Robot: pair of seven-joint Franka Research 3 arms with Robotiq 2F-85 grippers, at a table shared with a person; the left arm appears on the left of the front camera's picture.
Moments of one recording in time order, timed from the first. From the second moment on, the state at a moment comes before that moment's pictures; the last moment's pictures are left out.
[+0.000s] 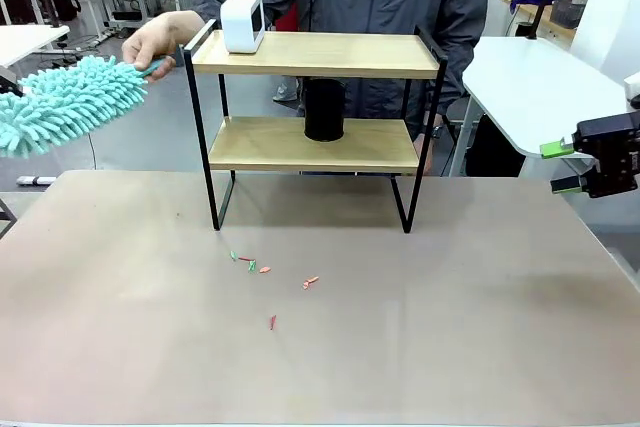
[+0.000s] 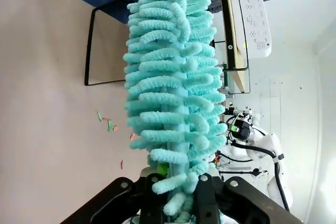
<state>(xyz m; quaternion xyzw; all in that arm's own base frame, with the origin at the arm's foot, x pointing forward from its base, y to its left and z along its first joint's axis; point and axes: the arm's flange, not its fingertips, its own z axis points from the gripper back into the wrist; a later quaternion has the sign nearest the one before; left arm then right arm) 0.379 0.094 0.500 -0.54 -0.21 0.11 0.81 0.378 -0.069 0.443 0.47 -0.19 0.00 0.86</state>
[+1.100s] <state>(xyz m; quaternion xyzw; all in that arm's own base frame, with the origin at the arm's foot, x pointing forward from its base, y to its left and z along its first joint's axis) 0.379 0.083 0.473 -0.58 -0.13 0.07 0.80 0.378 -0.069 0.443 0.47 -0.19 0.00 0.86</state>
